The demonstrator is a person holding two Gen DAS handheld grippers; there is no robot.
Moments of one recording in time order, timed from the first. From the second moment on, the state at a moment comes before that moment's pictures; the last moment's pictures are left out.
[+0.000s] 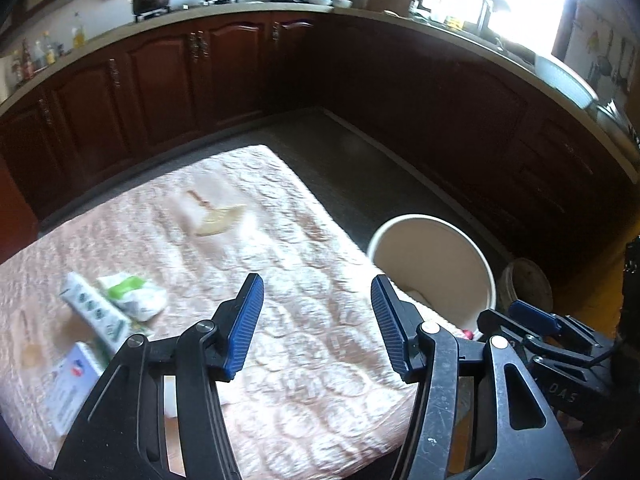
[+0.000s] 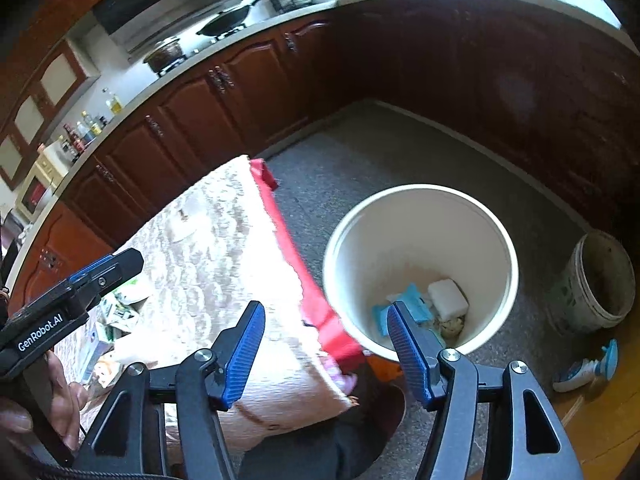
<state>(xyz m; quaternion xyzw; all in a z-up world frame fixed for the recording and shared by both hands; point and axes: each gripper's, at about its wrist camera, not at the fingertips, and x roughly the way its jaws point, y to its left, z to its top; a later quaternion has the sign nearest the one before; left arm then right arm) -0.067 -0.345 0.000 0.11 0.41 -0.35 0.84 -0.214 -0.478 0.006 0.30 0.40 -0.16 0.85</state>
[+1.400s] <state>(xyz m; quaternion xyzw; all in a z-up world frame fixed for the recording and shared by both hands) 0.012 -0.115 -0.062 0.15 0.48 -0.25 0.83 -0.069 -0.280 -0.020 0.21 0.50 0.05 0.84</state>
